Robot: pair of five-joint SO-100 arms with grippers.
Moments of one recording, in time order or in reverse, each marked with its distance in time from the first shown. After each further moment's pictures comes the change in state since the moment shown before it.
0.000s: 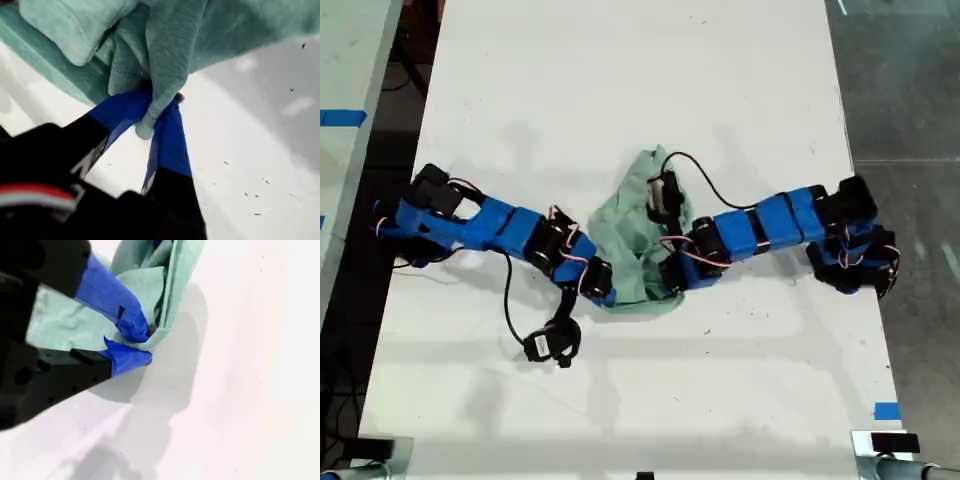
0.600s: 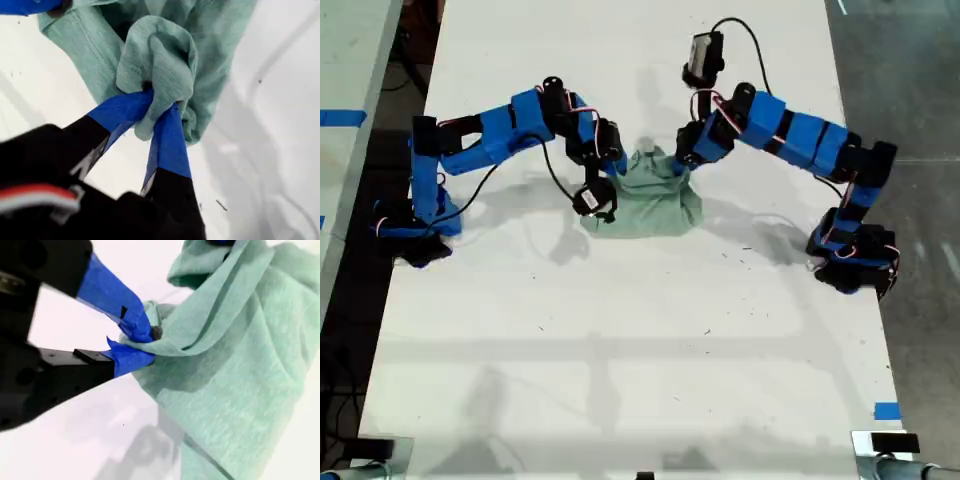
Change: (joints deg) arm 0 -37.6 1.8 0.0 1.3 21.9; arm 1 38.0 9.7 1.7 0.4 -23.9
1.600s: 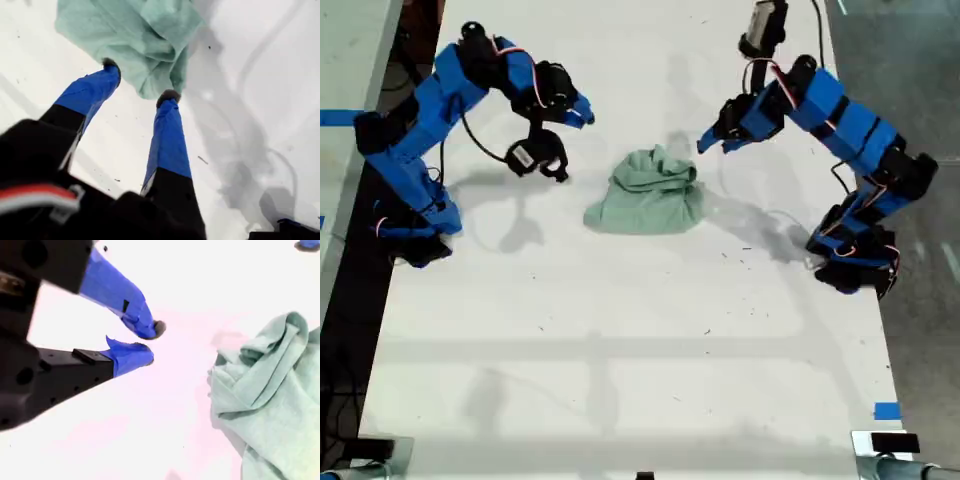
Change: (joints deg) arm 0 -4.0 33.0 10.0 7.7 2.5; arm 1 5.4 27.6 13.1 9.8 1.1
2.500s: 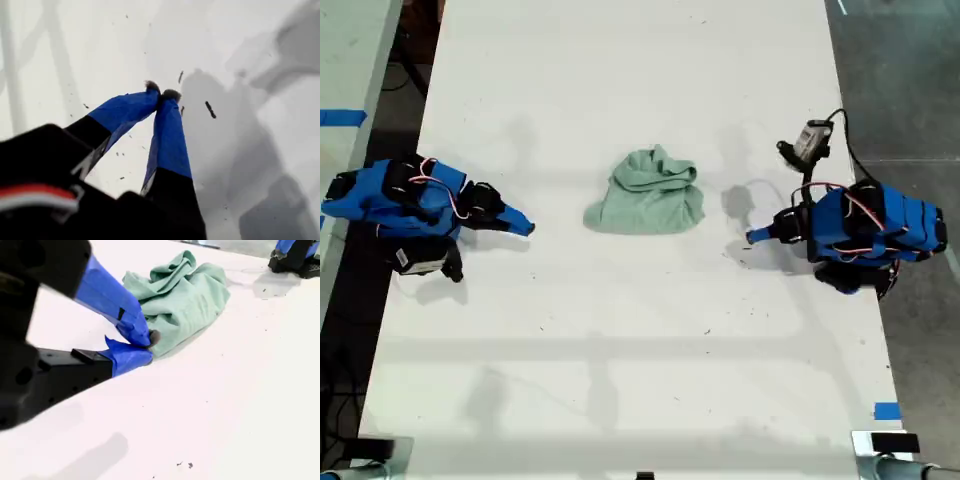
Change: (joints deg) arm 0 26.9 99.5 110.8 -25.0 -20.0; arm 1 -25.1 85.7 89.5 -14.0 6.2
